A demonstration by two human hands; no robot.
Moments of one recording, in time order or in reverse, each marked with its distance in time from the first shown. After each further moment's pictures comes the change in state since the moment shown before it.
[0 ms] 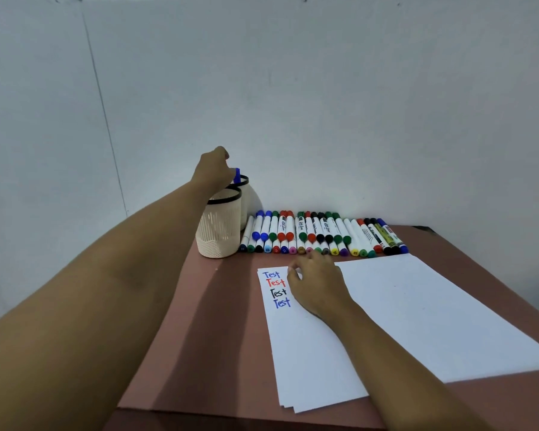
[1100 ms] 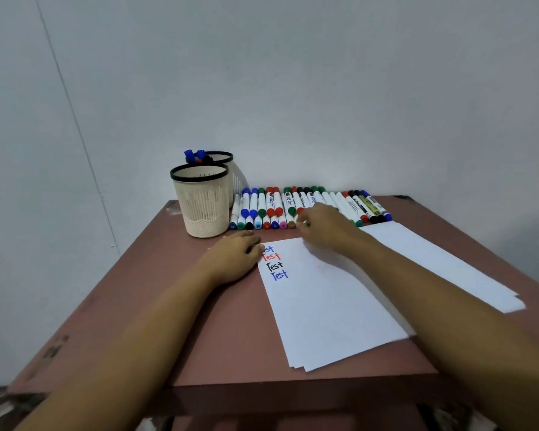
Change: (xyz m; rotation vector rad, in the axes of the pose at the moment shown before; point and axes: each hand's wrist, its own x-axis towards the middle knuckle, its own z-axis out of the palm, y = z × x) left_hand -0.154 -0.022 0.054 0.215 -0.538 0.285; right_hand 0.033 0.019 -0.033 -0.040 -0.118 0.002
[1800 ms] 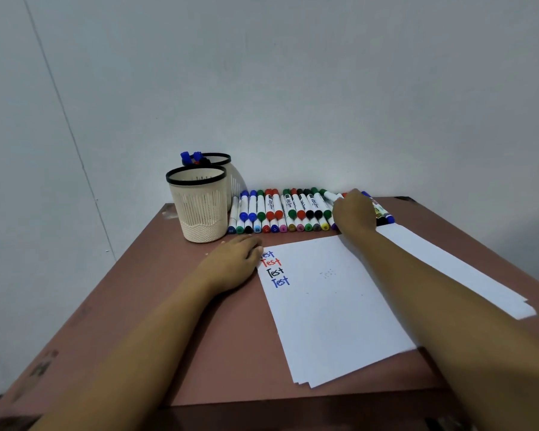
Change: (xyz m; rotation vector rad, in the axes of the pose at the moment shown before) left_hand 0.003 -0.005 0.004 -0.057 -0.013 0.003; right_hand 0.042 0.045 0.003 0.239 0.392 0.507
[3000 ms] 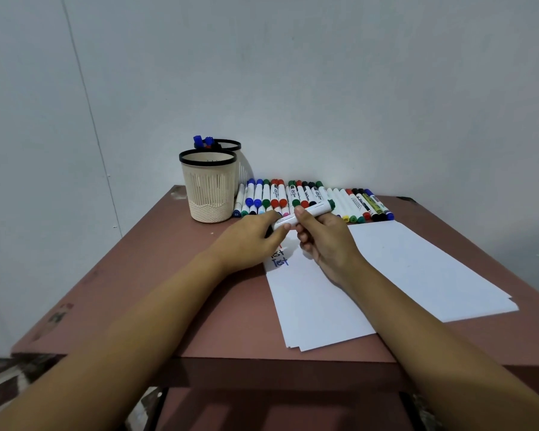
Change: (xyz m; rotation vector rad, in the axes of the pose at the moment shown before) left_hand -0.017 0.032 -0.003 -0.153 0.291 0.242; right_hand -0.116 -0.019 -0.023 0.977 -0.544 0.014
